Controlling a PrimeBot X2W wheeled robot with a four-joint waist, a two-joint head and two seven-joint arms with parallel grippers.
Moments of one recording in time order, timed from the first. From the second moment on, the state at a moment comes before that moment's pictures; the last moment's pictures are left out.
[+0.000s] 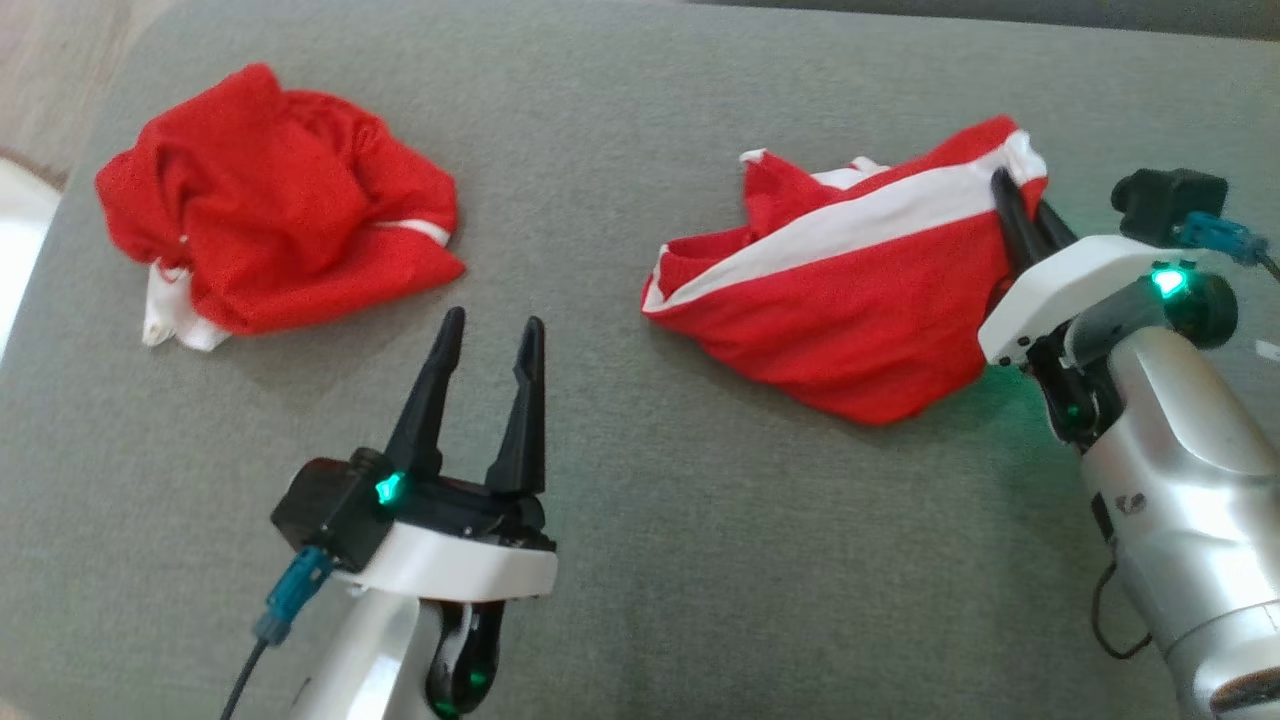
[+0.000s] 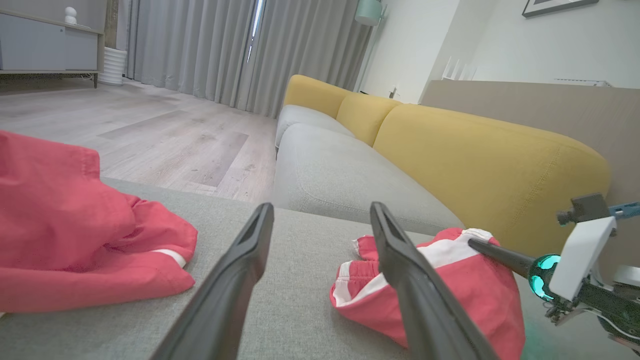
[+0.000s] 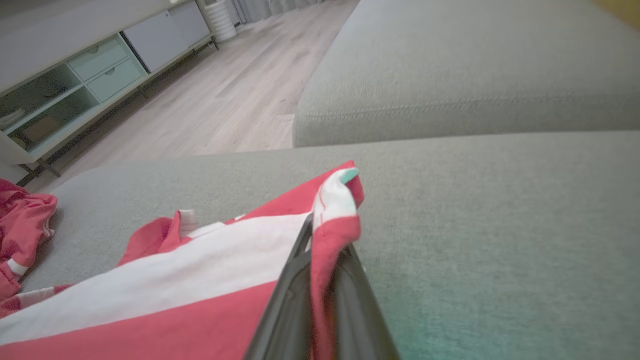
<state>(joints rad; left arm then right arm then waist) -0.20 0.05 -0.37 0.12 -0.40 -0.09 -0.26 -0.71 -0.21 0.29 0.85 0.48 0.12 -0.06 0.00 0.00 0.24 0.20</state>
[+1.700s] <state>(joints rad) -0.13 0.05 -0.29 0.11 -0.38 -0.09 -0.26 -0.15 -0.05 0.09 0.19 0.13 0.12 -0.25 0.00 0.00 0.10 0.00</state>
